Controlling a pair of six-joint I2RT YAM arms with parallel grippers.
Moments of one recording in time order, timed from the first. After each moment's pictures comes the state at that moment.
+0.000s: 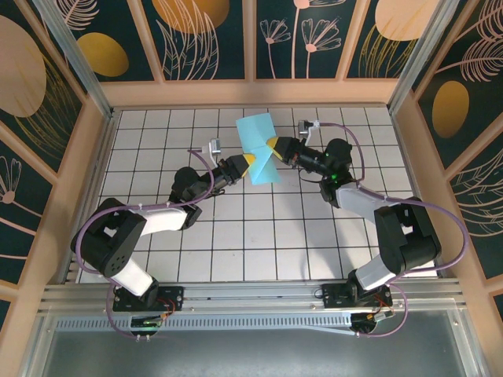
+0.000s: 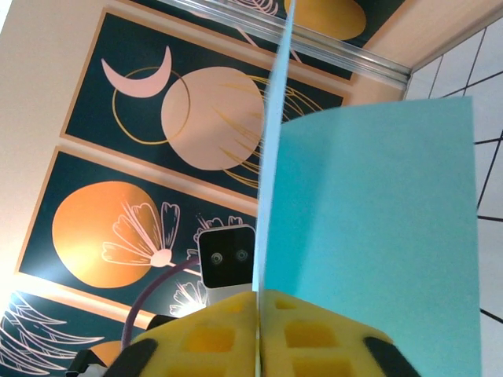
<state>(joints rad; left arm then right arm) -0.59 1.60 0.63 1.19 0.48 -1.29 0.37 1.53 0.77 0.92 -0.81 1.31</state>
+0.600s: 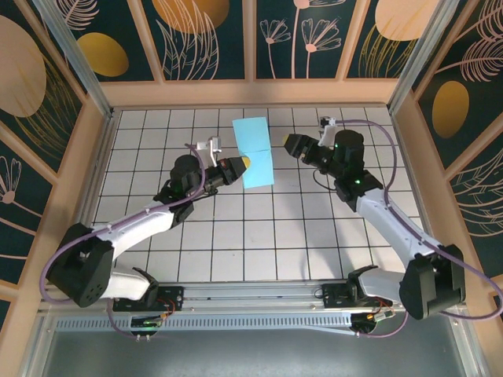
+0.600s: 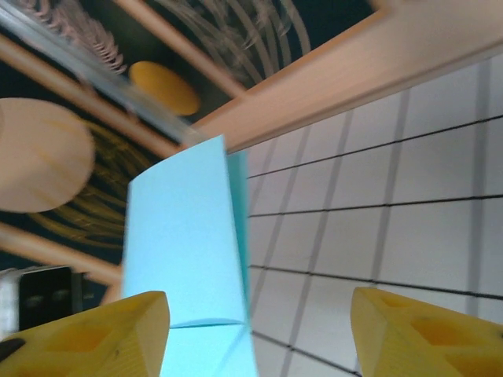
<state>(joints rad) -0.60 1.35 0.74 0.48 0.37 -0.89 0.36 1.20 0.89 0.06 -0.35 0.68</state>
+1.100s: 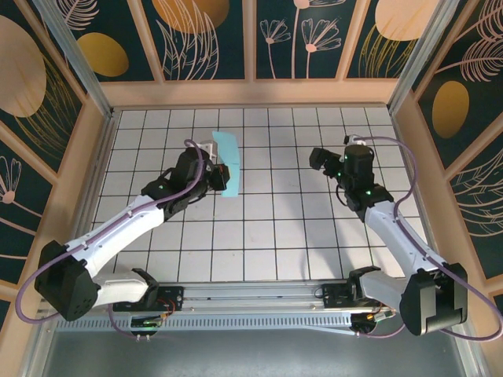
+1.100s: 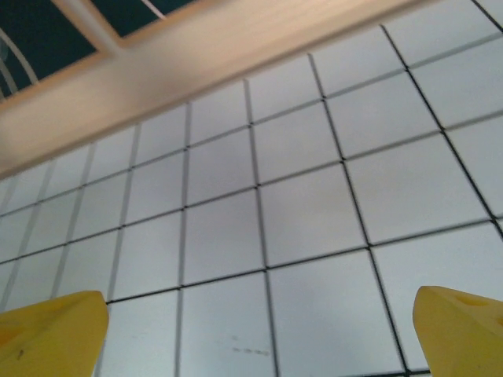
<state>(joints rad) -0.67 1.26 0.98 -0.35 -0.05 -0.63 0.25 1.10 0.75 -0.14 0.07 0.47</state>
